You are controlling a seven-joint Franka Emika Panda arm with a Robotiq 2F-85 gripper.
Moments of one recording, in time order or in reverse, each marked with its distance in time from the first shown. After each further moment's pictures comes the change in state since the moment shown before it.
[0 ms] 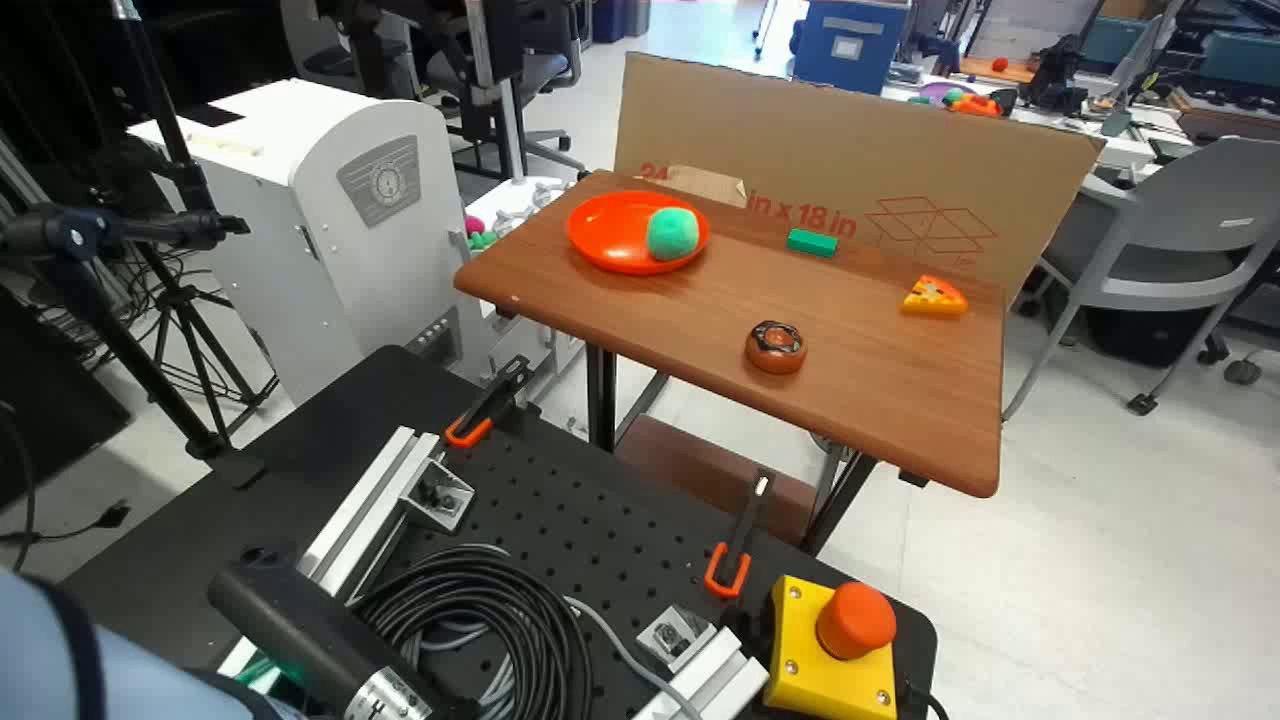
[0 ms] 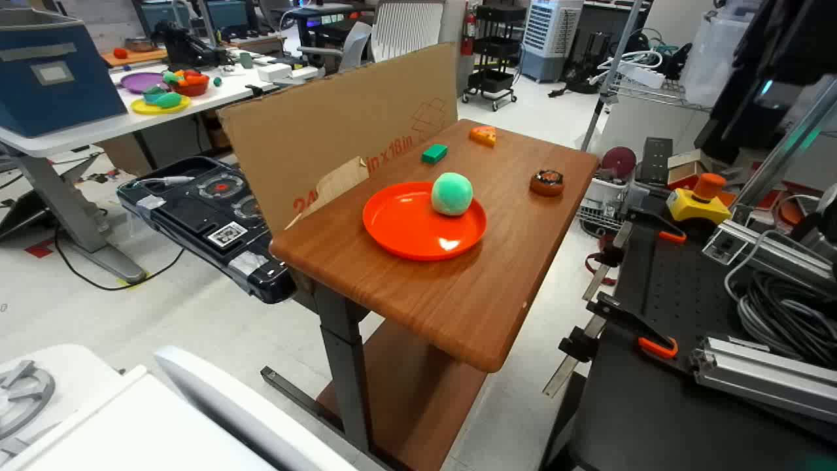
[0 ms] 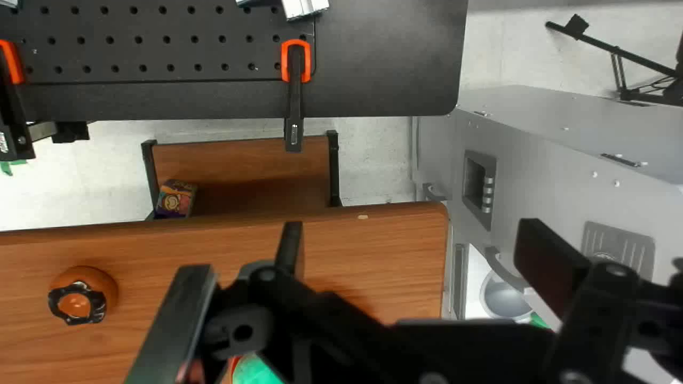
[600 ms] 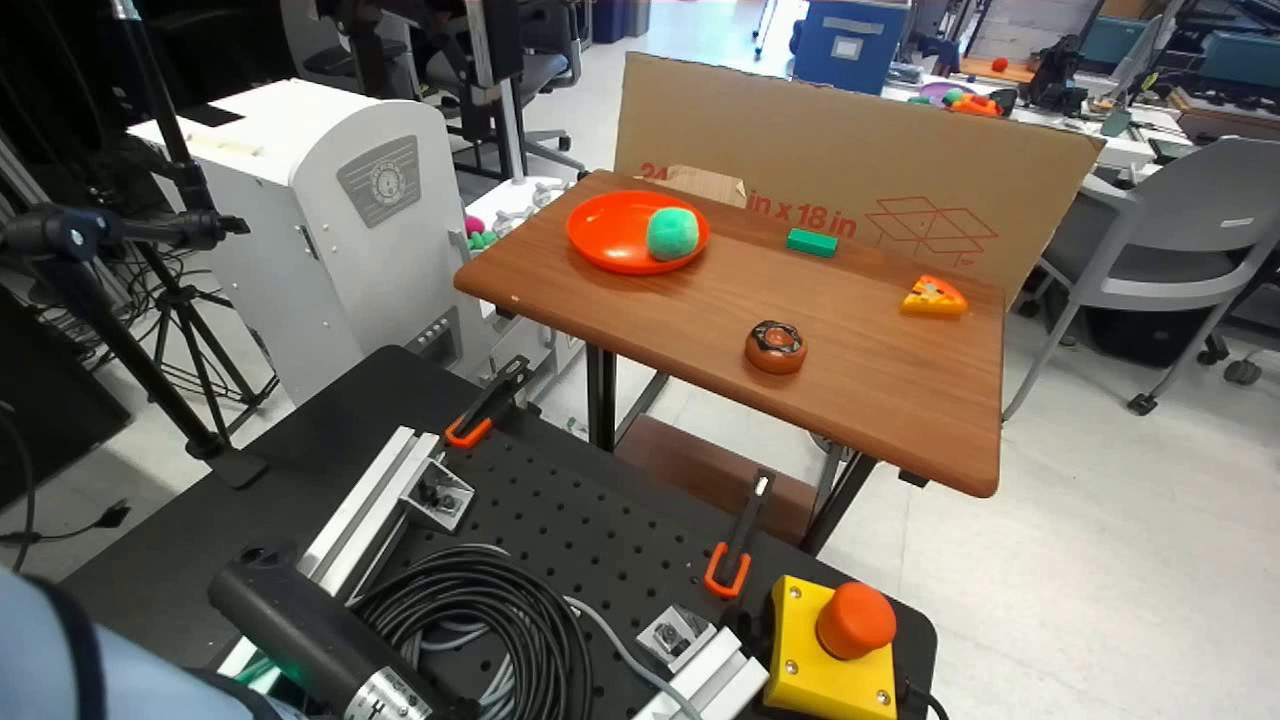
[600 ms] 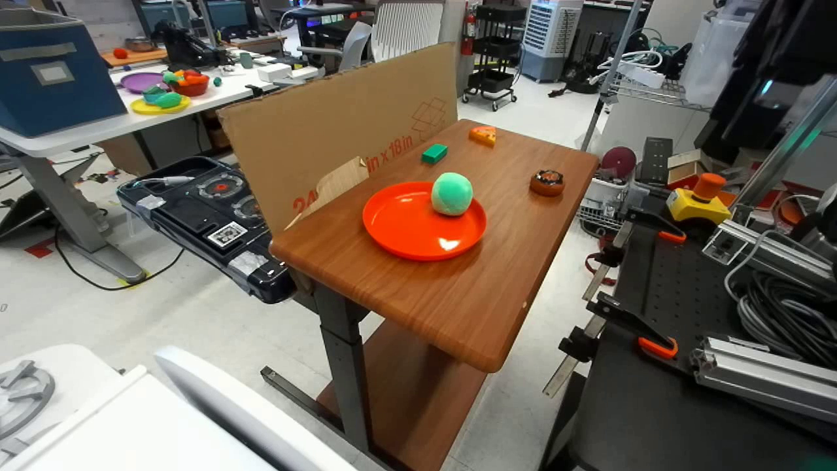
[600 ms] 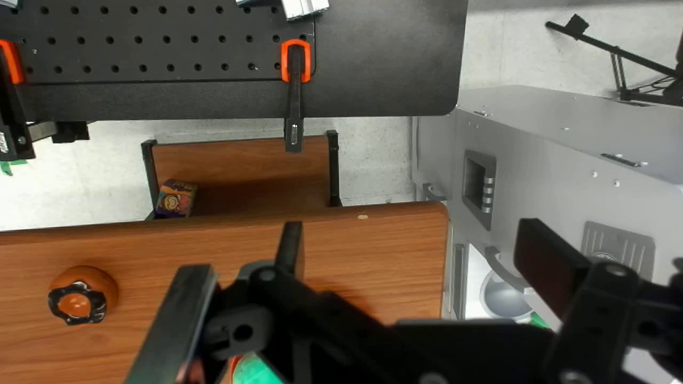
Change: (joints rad) arm 0.000 0.000 0.000 0.000 0.000 0.000 0.000
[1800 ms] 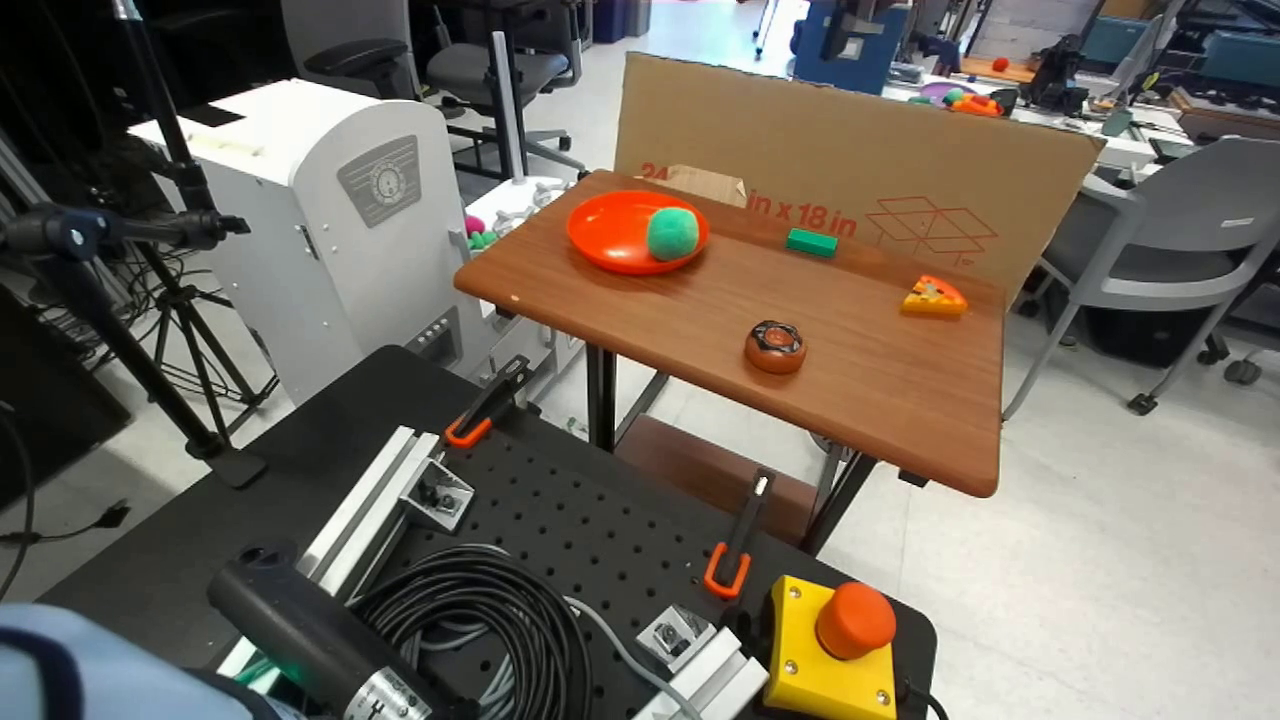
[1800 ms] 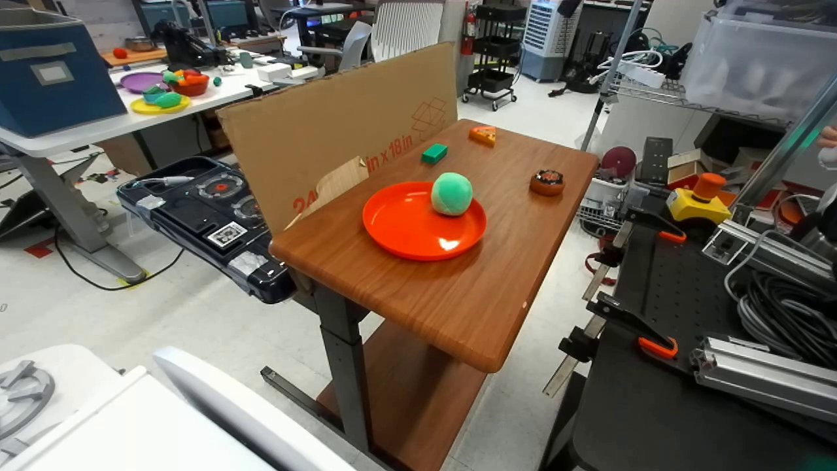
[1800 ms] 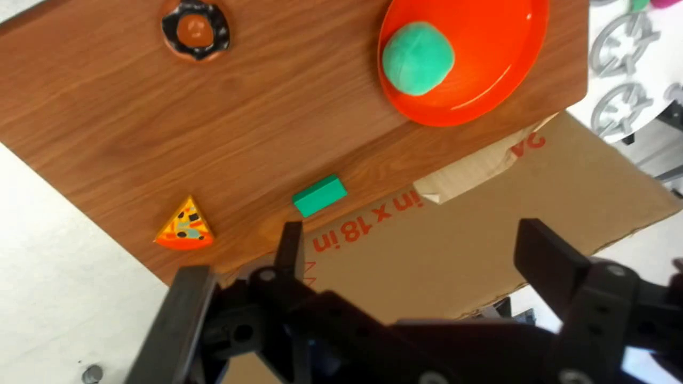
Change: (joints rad) arm -0.247 0.350 -0.223 0.323 -0.031 0.325 -0.055
